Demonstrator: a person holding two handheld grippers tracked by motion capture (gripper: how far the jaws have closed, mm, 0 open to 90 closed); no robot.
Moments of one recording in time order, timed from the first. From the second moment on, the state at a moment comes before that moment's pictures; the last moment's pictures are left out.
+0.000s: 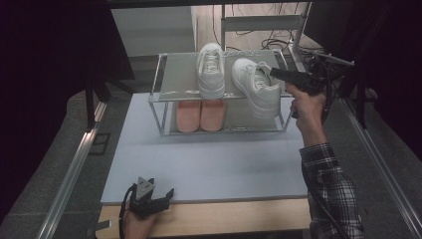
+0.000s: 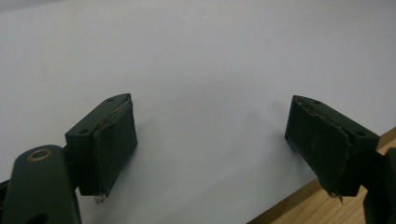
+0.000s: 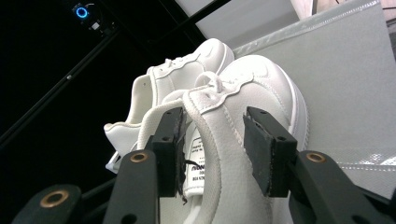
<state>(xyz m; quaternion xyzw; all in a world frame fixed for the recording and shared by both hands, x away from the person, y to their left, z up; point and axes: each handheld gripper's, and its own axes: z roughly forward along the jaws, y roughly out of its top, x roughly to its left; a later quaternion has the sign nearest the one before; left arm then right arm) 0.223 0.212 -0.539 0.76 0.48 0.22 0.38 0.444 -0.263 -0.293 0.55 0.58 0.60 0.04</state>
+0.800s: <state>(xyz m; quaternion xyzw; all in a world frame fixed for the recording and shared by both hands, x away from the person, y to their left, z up) 0.223 0.212 -0.540 0.76 0.48 0.23 0.38 0.396 -0.298 -0.294 0.52 0.60 0.60 0.06</state>
